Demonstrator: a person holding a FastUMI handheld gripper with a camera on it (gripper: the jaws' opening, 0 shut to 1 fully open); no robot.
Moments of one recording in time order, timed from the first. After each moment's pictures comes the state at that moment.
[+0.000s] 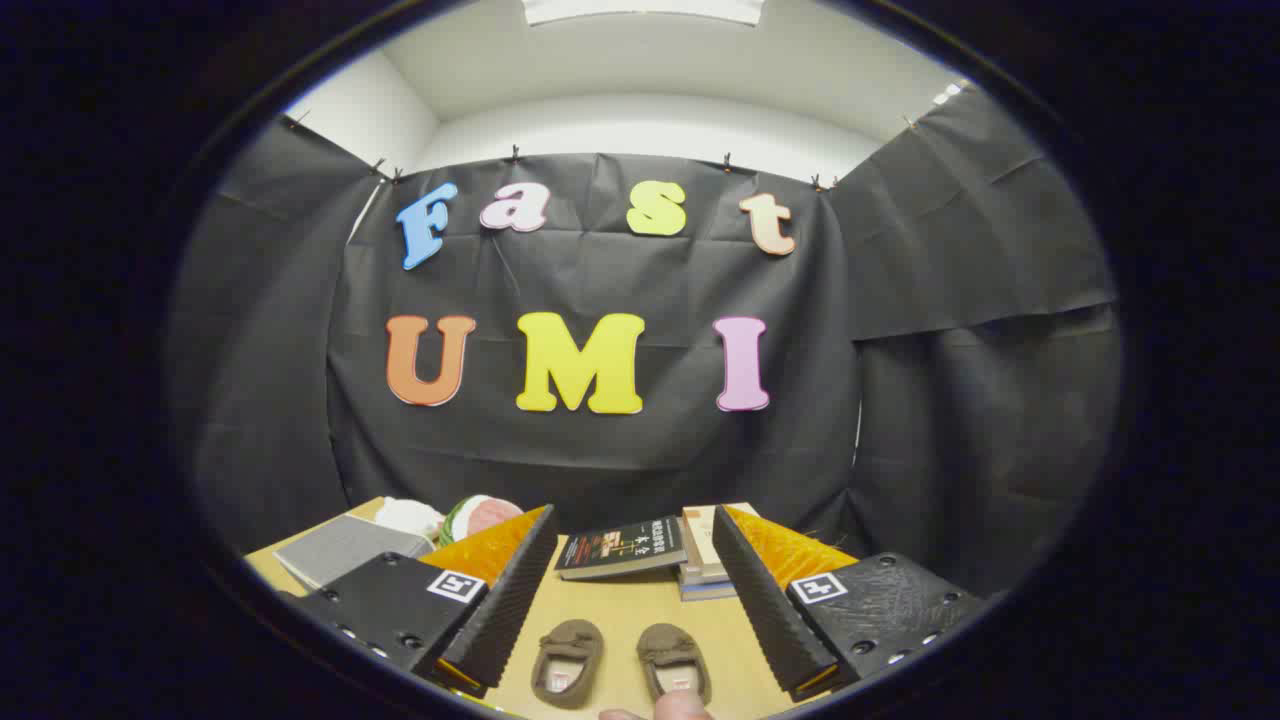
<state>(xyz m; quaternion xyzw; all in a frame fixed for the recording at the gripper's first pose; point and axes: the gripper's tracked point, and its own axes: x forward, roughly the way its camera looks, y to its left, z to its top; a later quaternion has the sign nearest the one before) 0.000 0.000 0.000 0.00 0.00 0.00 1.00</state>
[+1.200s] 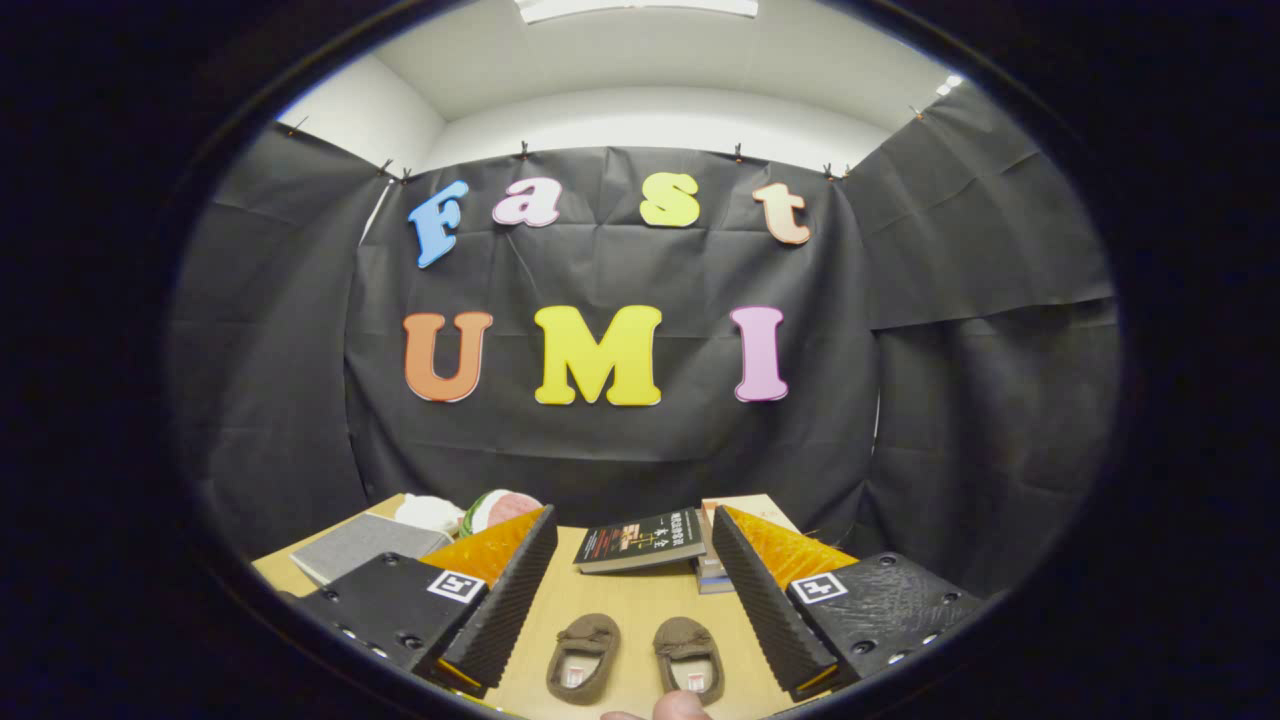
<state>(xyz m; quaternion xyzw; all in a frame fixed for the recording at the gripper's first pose) -0.003 0.012 -0.005 0.00 0.02 0.03 1.00</state>
